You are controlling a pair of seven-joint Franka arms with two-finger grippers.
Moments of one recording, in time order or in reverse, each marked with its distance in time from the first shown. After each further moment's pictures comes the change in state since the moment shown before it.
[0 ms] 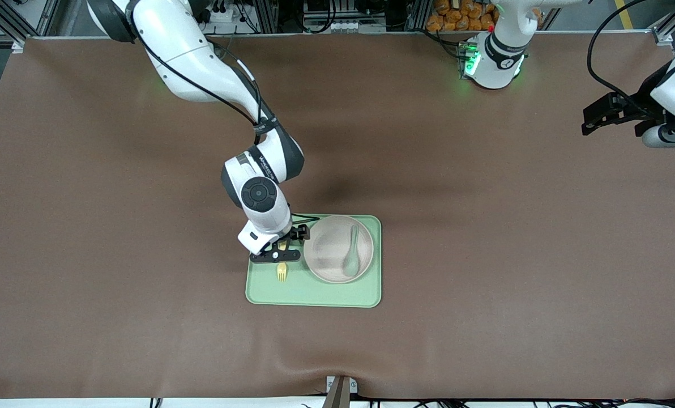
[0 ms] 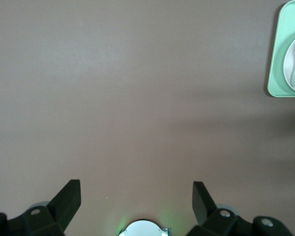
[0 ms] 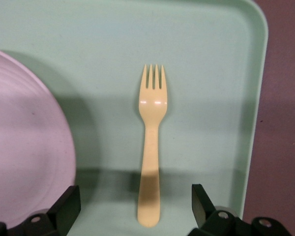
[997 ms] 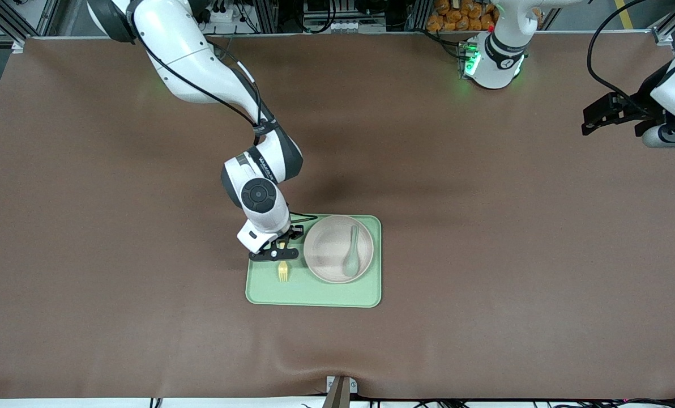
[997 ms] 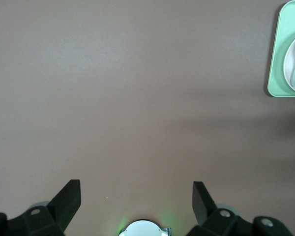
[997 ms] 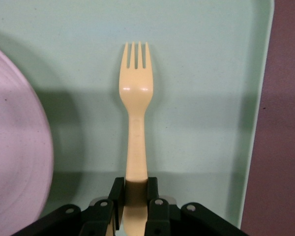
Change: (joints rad) left arm 0.000 0.000 0.000 0.000 0.000 0.000 0.000; right arm 0.001 0.010 0.001 -0.066 0.000 0.047 0.000
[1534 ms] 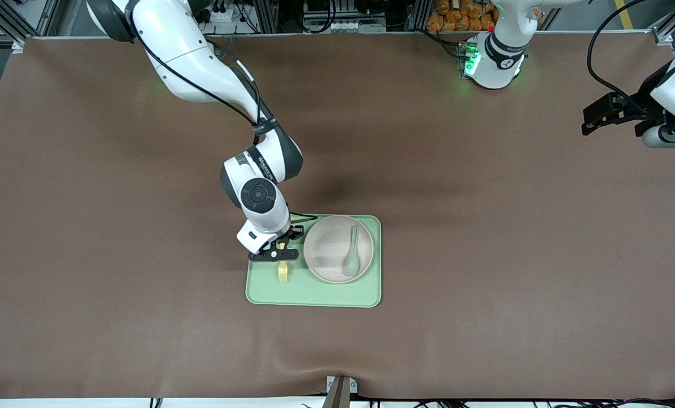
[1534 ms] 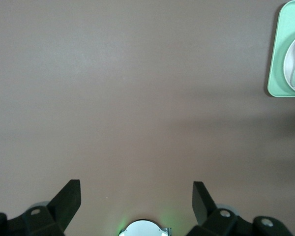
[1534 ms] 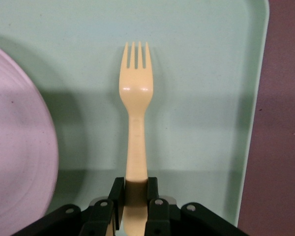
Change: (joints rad) left arm 0.000 0.000 0.000 0.000 0.000 0.000 0.000; right arm -0.001 -0.007 0.000 0.008 0.000 -0.015 0.000
